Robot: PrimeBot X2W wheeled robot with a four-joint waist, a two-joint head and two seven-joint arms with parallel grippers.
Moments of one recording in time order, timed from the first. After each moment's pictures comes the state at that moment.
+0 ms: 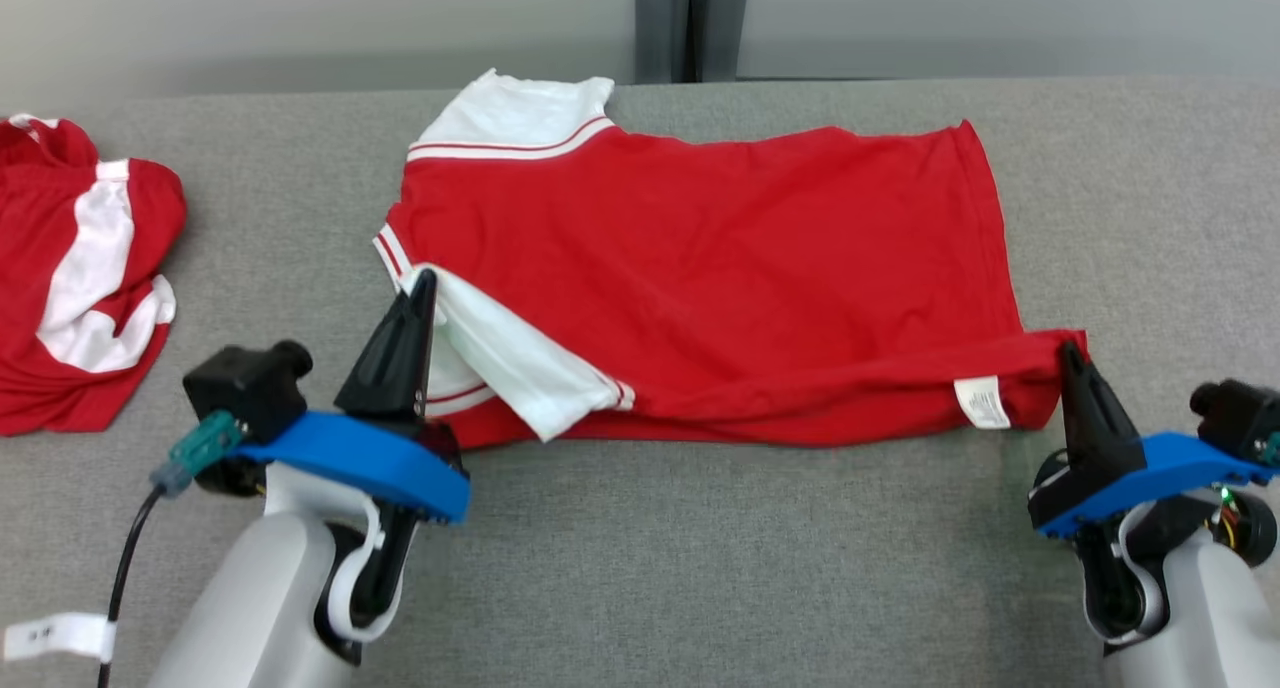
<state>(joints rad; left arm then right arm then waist) -0.33 0.28 -0.40 0.18 -0.67 -0.02 -0.11 -0.30 -0.05 -0.18 0.40 0.37 0.13 0.00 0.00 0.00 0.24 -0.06</state>
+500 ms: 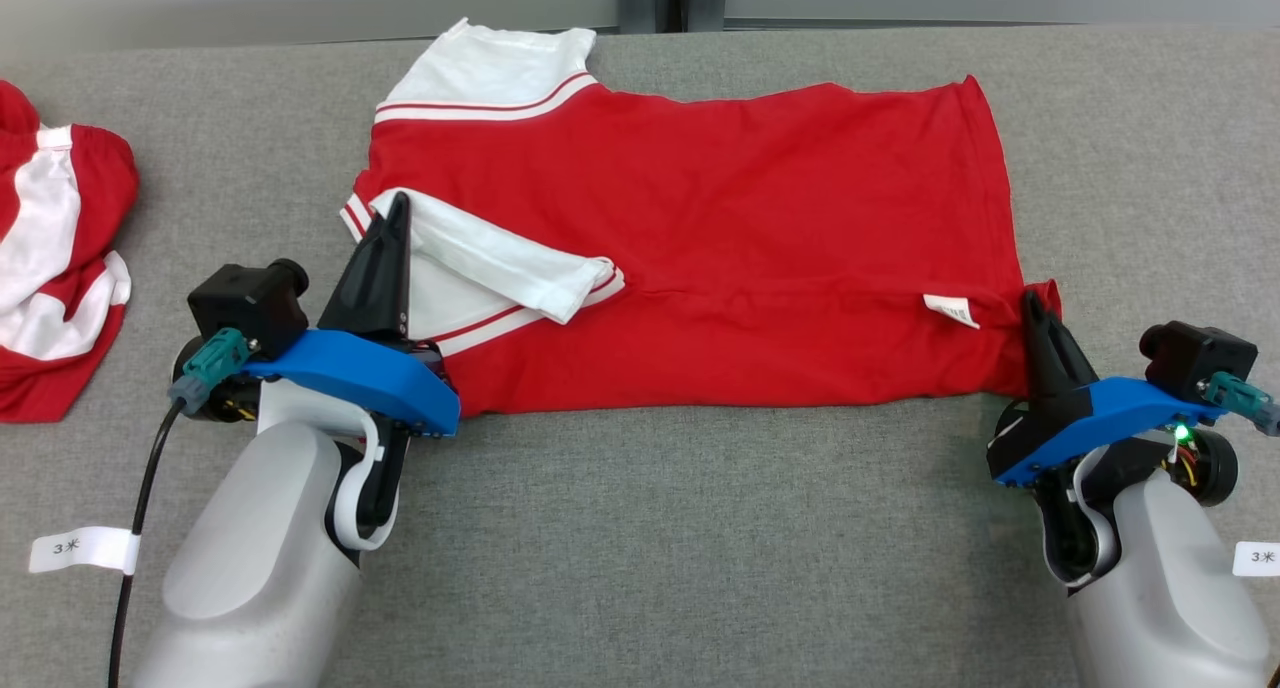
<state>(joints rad) -0.56 0.23 -0.42 0.50 -0.60 -0.05 -0.21 -0.47 -0.05 -0.14 0.60 0.29 0.13 -0.08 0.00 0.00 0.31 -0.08</state>
